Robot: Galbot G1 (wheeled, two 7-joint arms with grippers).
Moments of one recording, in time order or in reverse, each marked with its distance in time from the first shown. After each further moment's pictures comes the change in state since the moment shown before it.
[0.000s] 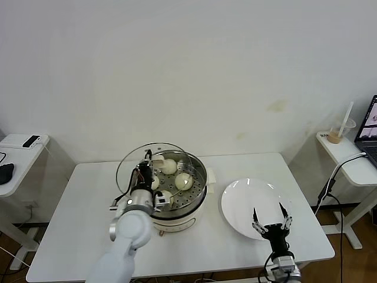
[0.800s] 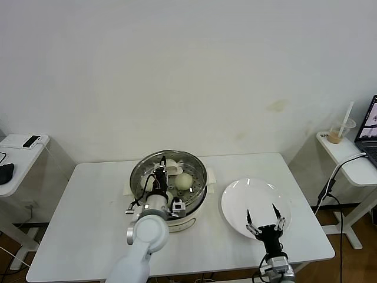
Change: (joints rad) left arm 0.016 -0.087 0.049 0.047 0.104 -0.018 0.015; right arm 0.005 0.011 -0.033 -0.014 -0.019 -0.003 -0.004
